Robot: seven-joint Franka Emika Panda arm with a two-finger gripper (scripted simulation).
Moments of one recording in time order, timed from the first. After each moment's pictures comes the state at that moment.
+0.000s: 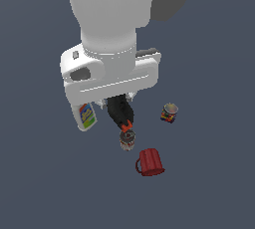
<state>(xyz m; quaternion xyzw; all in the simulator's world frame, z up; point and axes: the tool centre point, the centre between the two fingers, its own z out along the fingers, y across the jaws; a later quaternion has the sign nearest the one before) 0.092 -0.029 0.342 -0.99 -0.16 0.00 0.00</state>
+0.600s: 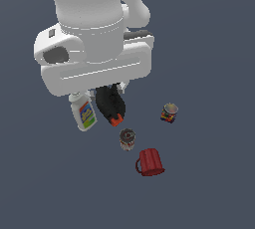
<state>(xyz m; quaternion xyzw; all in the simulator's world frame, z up) 0.096 -0.050 0.378 -0.99 -0.16 0.00 0.00</state>
